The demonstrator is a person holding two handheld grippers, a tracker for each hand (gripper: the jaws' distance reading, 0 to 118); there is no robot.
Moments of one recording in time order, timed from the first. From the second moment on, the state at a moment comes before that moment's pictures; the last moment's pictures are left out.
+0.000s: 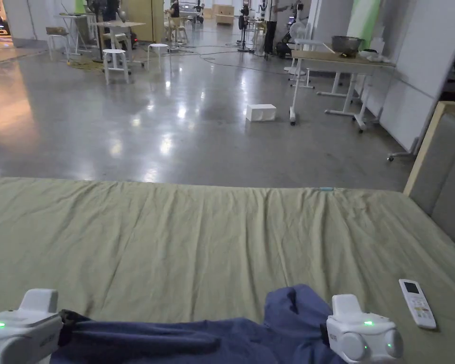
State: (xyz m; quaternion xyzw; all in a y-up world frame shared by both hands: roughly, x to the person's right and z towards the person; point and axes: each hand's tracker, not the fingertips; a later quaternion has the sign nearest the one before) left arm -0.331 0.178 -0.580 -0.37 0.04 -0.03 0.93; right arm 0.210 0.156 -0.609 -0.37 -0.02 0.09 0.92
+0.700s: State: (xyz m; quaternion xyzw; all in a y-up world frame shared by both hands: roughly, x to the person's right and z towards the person) left arm -0.349 0.367 -0.490 -0.21 0.06 -0.01 0.98; right arm 0.206 0.374 -0.501 -0.14 -0.03 0.06 0.99
